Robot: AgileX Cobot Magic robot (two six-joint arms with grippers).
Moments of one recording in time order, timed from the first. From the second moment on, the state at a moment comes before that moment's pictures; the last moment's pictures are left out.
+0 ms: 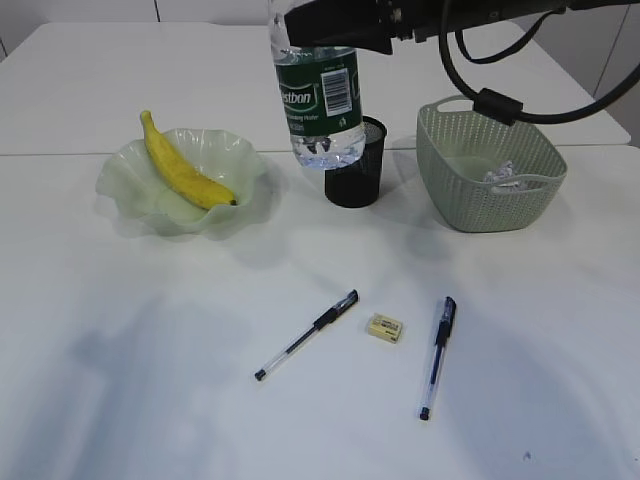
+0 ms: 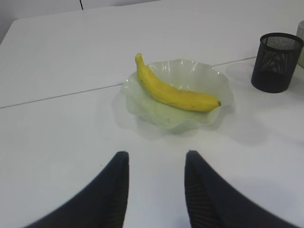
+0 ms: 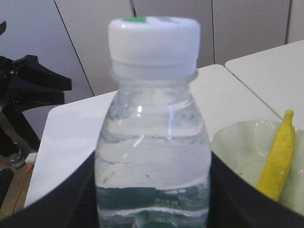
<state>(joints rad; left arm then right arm) -0.15 0.75 -0.36 0.05 0.00 -0.03 0.16 1.92 -1.66 1.38 1.20 -1.55</state>
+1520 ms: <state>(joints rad) -0.15 1.35 -0.36 0.72 -0.86 -0.53 0.16 1.92 -1.66 1.39 1.20 -1.56</state>
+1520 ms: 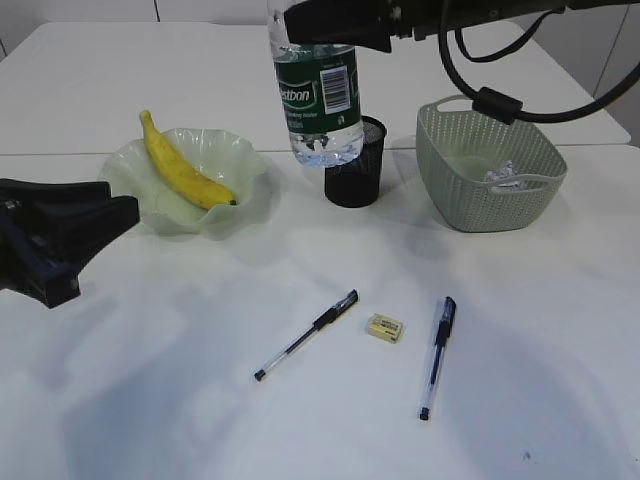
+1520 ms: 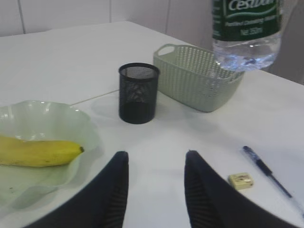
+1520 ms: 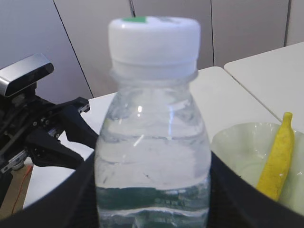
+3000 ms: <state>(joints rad) 0.05 1.46 -0.58 1.35 -1.16 -0.95 0.16 1.92 -1.66 1.42 1.20 -1.57</state>
